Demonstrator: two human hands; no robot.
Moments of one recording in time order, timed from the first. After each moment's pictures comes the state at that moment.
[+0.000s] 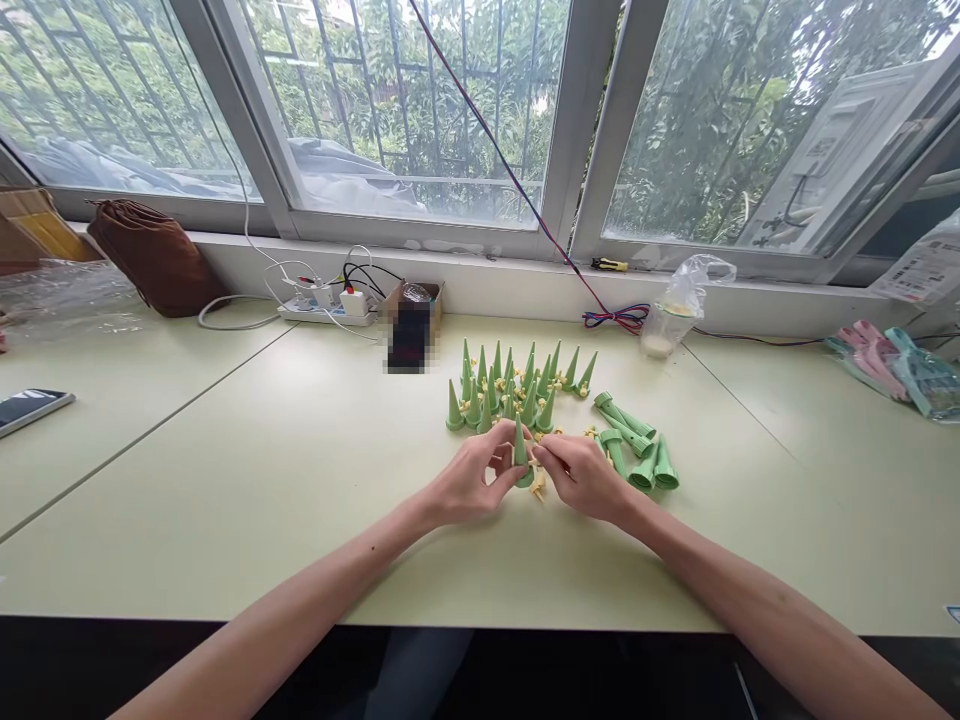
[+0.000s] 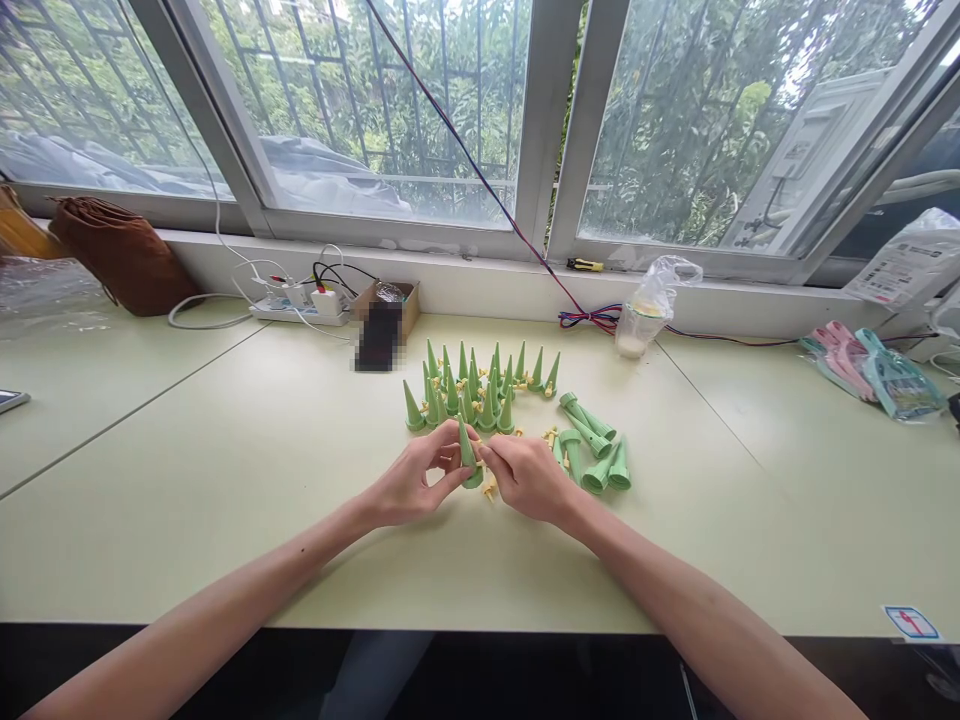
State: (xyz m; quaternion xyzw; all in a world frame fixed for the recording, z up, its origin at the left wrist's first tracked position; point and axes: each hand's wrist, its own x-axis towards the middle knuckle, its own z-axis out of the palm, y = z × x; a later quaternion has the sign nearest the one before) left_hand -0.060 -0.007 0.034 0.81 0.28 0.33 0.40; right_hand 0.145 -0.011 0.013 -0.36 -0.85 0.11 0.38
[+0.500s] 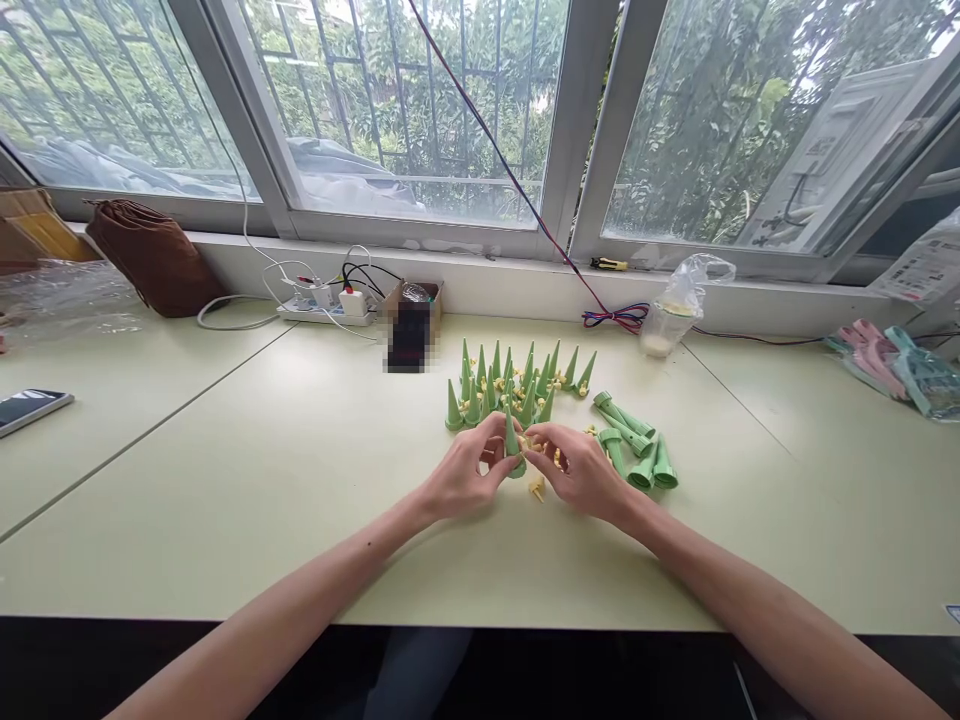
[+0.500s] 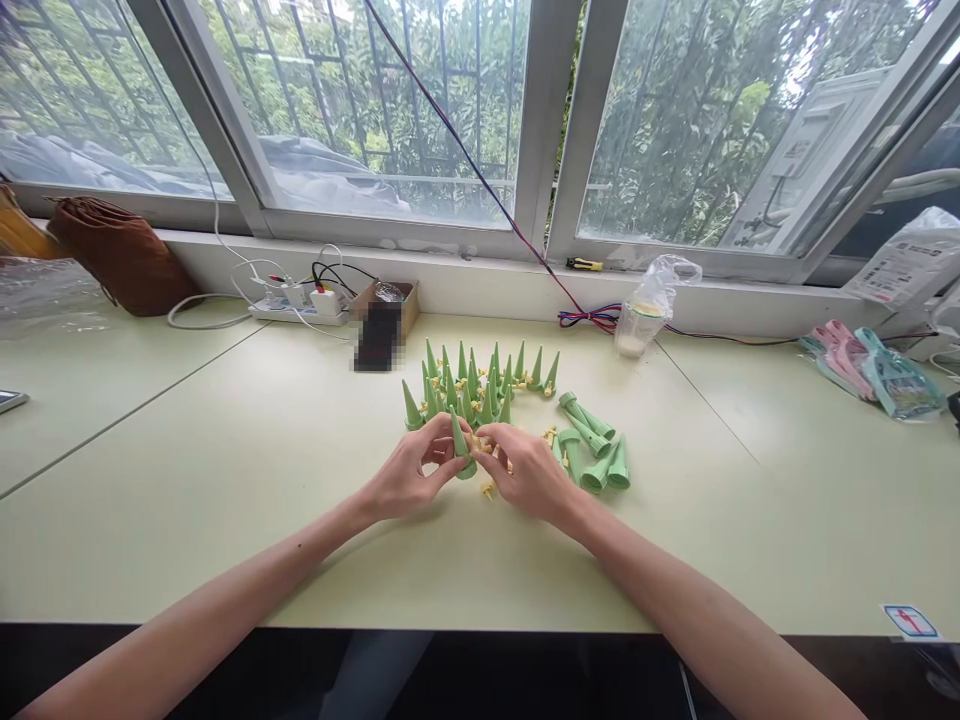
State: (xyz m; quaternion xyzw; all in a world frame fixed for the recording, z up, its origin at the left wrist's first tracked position) left_hand -0.060 -0.005 0.034 0.78 0.31 0.37 0.39; right_hand 0.145 -0.011 0.014 -0.39 -0.82 0.15 0.38
